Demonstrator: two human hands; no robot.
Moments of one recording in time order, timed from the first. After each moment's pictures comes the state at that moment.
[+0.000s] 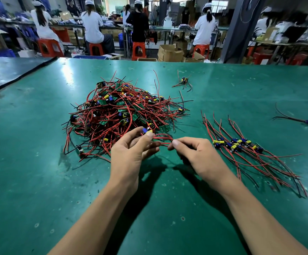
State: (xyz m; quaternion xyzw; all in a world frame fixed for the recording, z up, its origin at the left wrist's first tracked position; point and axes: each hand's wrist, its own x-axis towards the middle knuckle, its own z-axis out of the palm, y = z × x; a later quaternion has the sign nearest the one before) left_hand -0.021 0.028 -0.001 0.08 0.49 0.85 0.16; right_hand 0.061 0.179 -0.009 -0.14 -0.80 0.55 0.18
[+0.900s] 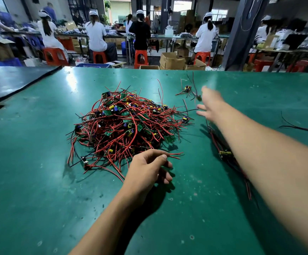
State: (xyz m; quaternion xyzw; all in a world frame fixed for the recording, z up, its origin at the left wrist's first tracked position) left_hand -0.029 0.031 -0.011 0.17 0.62 0.72 0.26; right_hand -0.081 0.276 0.076 -0.38 -0.58 0.67 0.26
